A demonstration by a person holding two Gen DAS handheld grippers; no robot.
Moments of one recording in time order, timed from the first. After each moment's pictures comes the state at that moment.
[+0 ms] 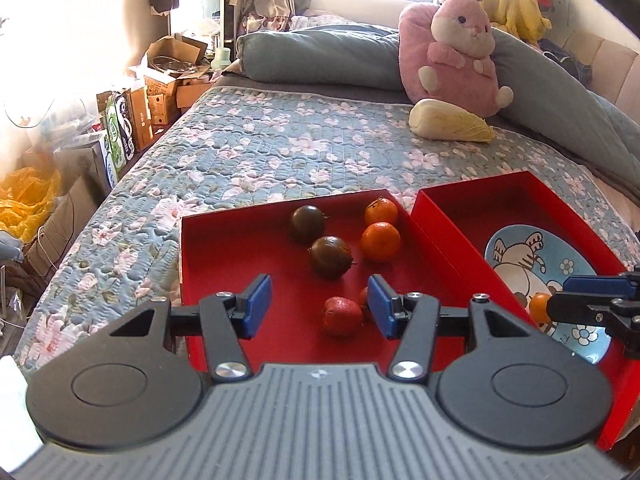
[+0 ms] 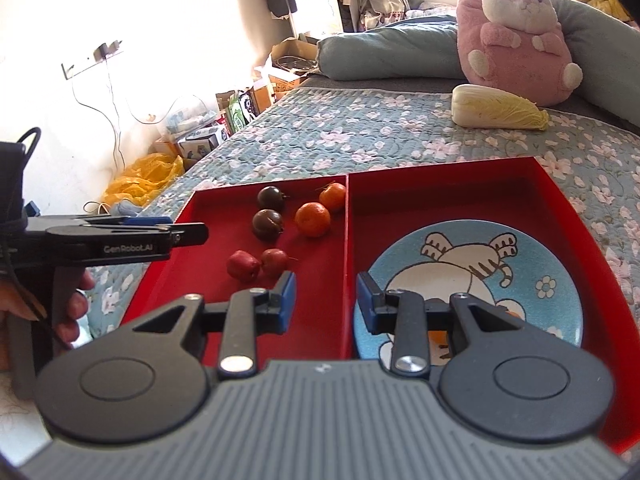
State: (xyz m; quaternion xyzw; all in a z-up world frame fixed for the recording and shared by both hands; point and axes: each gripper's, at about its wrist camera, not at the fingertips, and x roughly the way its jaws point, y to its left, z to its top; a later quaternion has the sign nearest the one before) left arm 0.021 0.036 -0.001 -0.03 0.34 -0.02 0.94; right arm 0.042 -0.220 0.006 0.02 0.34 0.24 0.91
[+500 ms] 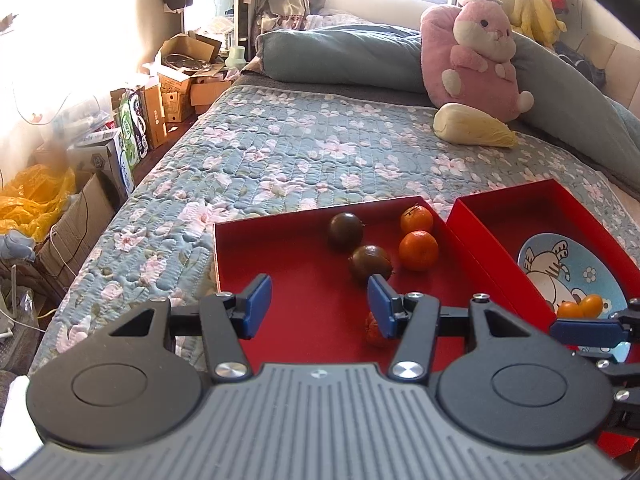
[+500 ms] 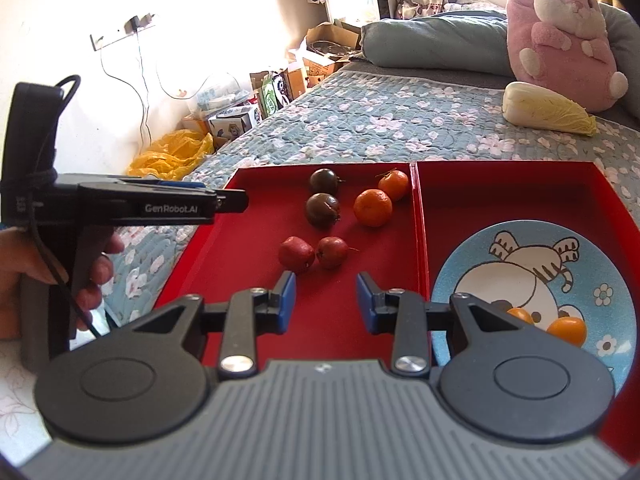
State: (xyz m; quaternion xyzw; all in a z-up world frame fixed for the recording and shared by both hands) left arm 0.035 0.064 -0.001 -0.04 0.34 0.00 0.94; right arm 0.037 -0.171 -0.004 -0.01 0.35 0.28 0.89
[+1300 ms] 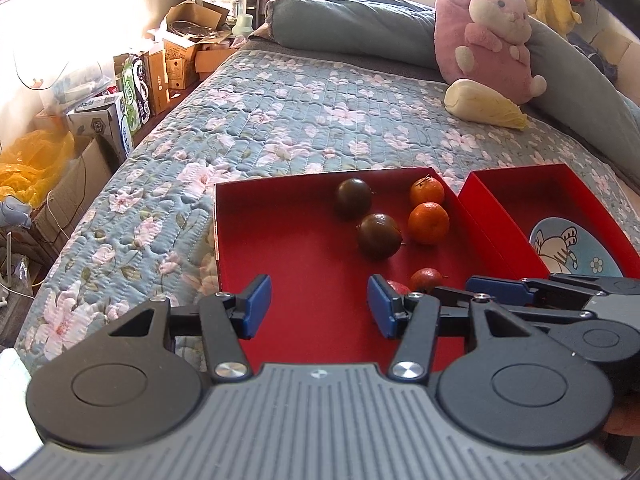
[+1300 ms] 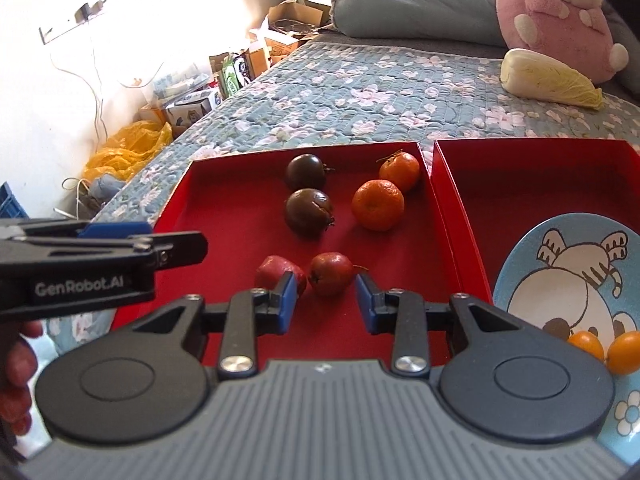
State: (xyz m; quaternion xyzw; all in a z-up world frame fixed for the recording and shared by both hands) left arm 0.042 0.069 -0.020 -0.06 0.38 0.01 0.92; right arm 0.096 -0.116 -0.046 0.00 0.39 0.22 0.90
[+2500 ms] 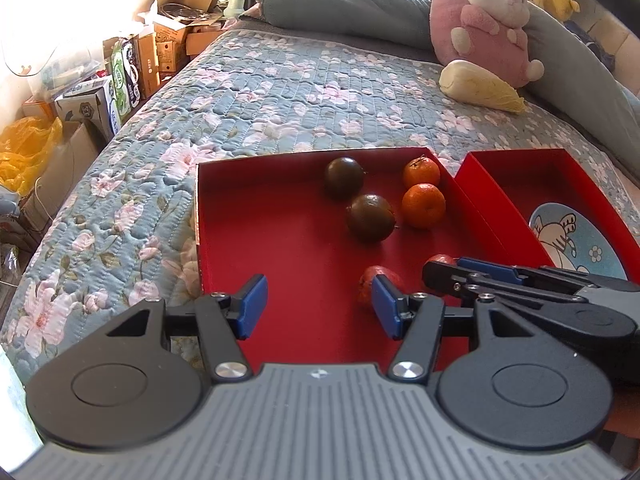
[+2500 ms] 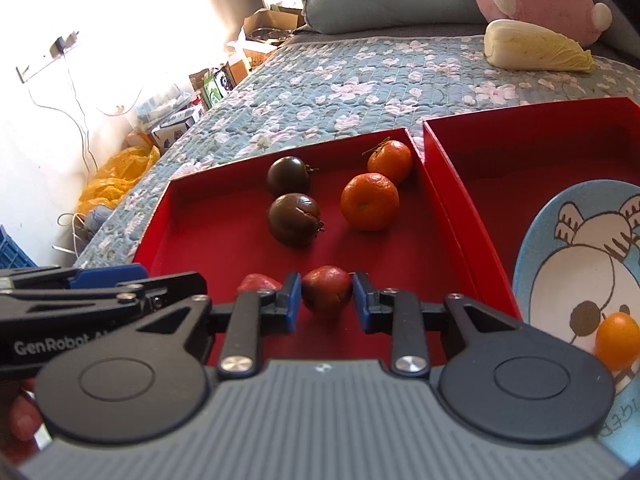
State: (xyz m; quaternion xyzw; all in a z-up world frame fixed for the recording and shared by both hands) left arm 0.051 0.063 -0.033 -0.06 0.41 -0.01 0.91; right arm 0.108 -0.121 -0.062 0.06 0.38 0.19 0.90
